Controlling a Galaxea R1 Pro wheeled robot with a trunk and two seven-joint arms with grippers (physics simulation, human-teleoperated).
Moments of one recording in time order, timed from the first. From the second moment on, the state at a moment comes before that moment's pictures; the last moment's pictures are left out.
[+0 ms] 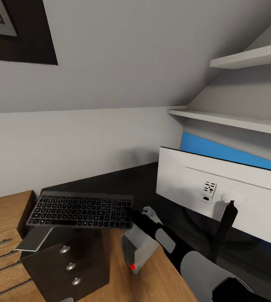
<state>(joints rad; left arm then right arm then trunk) -0.38 0.07 -0.74 -0.02 1.09 -0.27 -0.01 -0.76 0.17 0.40 -0.36 -0.99 0.11 0.48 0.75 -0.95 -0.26</state>
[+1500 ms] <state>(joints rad) -0.25 0.05 -0.74 -0.02 1.09 -0.41 -0.01 -0.74 0.17 0.57 -0.40 -1.43 -0.40 0.15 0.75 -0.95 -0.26</state>
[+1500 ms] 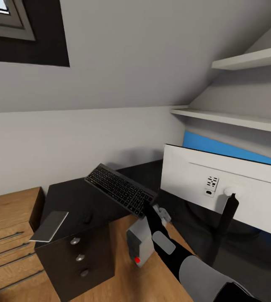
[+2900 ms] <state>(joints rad) -0.25 0.02 -0.74 -0.02 1.09 -0.43 0.00 -0.73 0.17 0.56 -0.40 -1.75 -0.17 0.14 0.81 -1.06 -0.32</state>
